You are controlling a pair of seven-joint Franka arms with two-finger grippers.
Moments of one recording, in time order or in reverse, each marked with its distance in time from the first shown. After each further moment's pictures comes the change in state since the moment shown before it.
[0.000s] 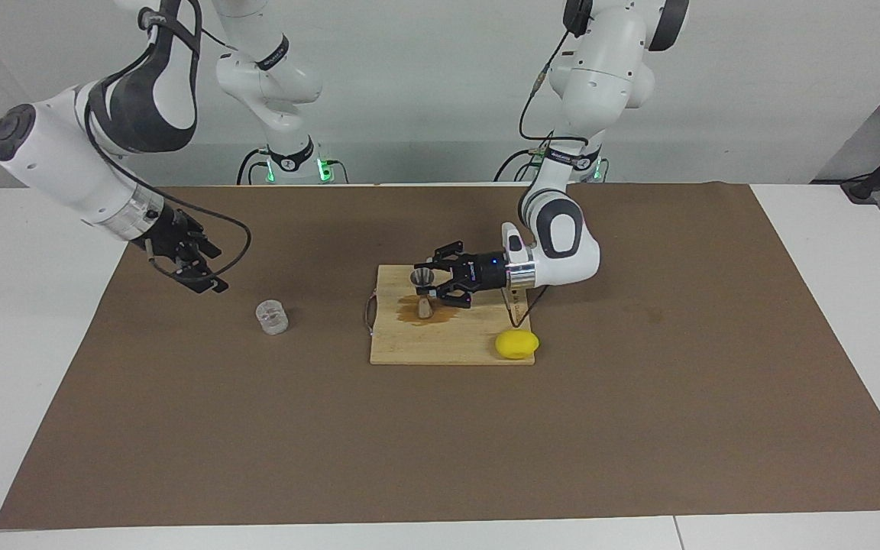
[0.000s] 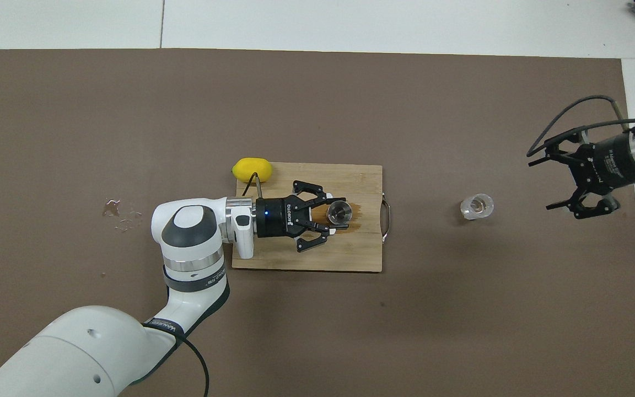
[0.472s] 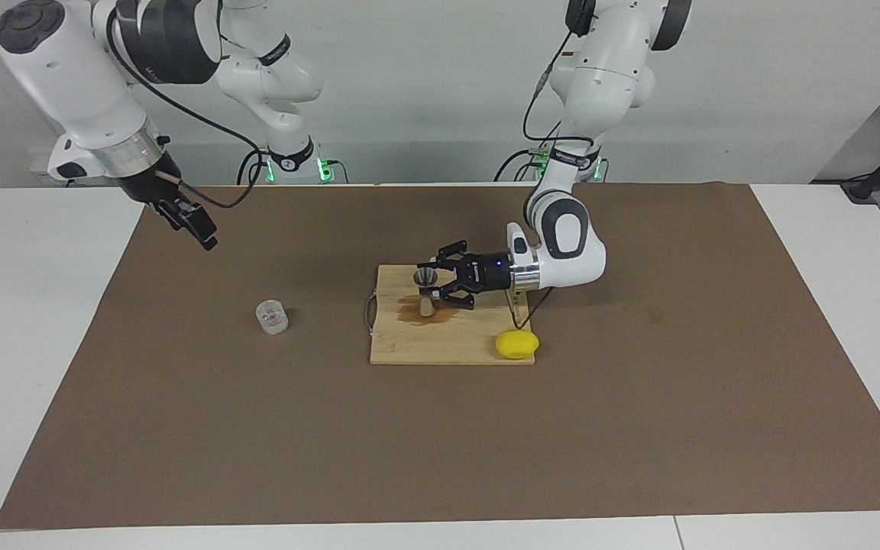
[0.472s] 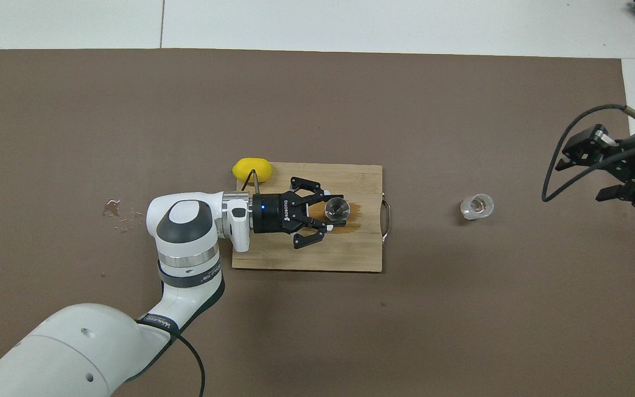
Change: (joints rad) left arm 0.010 -0.001 0.000 0.015 0.026 -0.011 -0.069; right arm 0.094 -0.092 0.002 0.082 -0.251 -0.064 -0.334
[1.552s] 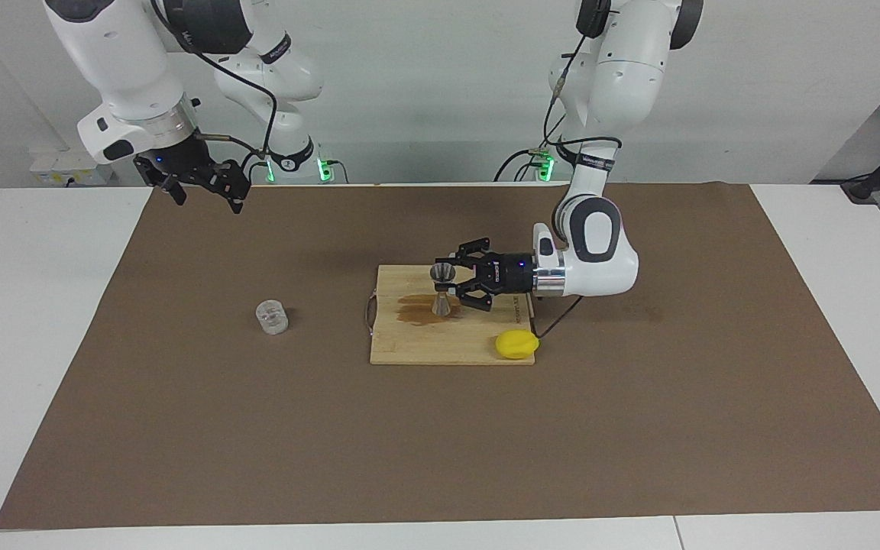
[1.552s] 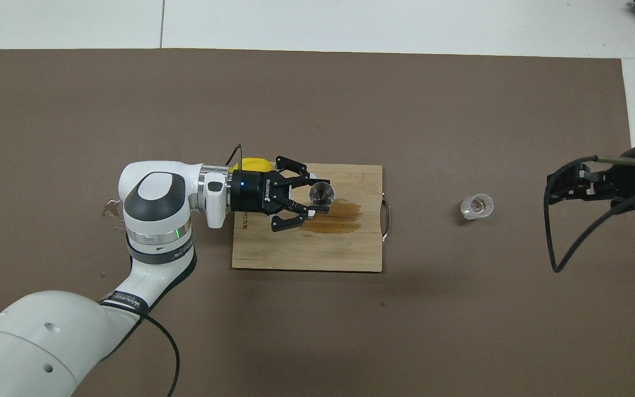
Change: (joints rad) left arm 0.090 -0.008 -0.001 0.091 0.194 -0.086 -0.149; right arm 0.103 -0.073 0.011 0.066 -0.135 -0.197 -0.483
